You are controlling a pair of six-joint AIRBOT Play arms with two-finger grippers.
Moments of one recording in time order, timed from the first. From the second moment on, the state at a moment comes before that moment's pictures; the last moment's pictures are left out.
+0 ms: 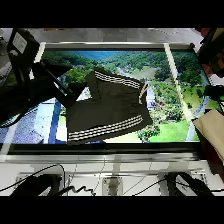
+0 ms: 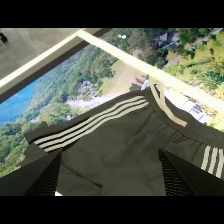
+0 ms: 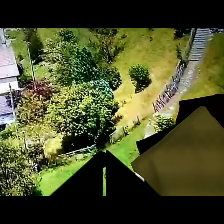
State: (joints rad) left arm -0.45 -0.79 1.25 1.26 -0.80 -1.03; right arm -0.30 -0.99 1.29 -1.62 1.21 1.50
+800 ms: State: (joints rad) left arm -0.45 -0.79 1.25 1.26 -0.80 -1.03; right arm -0.30 -1.00 1.29 -1.56 1.20 1.50
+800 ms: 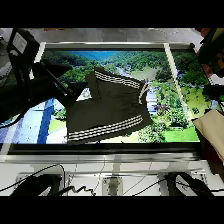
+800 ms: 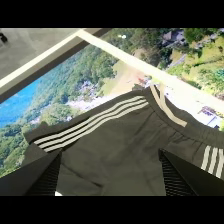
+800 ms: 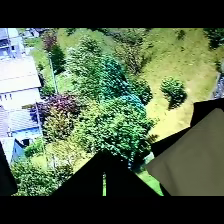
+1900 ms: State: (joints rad) left arm -0.16 -0.79 1.11 1.47 -1.28 -1.16; right arm -0.30 -1.51 0.87 -0.81 1.22 1.19
